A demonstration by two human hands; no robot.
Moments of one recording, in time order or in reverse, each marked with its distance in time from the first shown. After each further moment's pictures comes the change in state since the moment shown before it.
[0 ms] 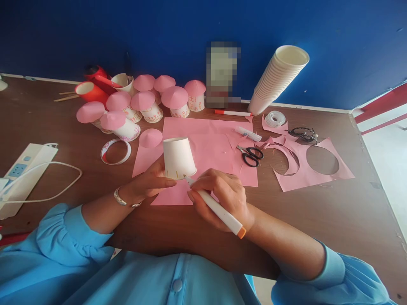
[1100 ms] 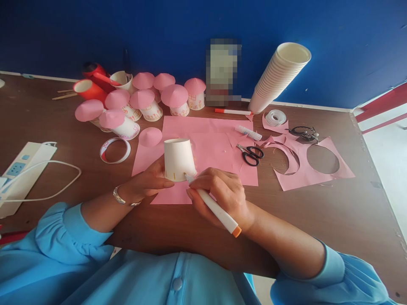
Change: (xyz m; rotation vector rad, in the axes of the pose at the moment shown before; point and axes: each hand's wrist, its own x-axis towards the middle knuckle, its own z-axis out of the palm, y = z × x) left_hand 0.000 -0.001 0.000 -0.073 -0.098 0.015; right_hand 0.003 0.002 0.001 -0.088 -0.017 -0.062
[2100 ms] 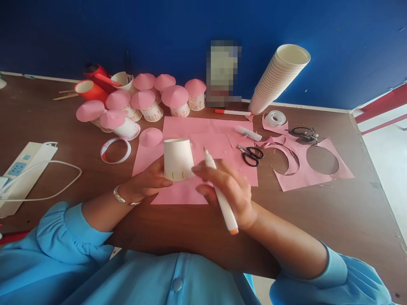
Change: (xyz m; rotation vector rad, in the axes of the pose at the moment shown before) left_hand -0.003 -0.002 -0.006 0.007 0.013 -0.023; right_hand -0.008 0.013 0.000 0.074 0.090 0.015
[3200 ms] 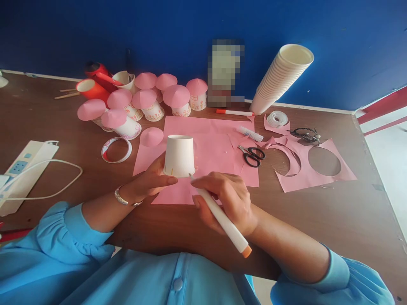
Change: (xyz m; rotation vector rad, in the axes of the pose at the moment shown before) left_hand 0.004 0.005 0.011 0.087 0.090 0.035; right_hand 0.006 -0.016 -0.005 -0.036 -0.103 -0.015
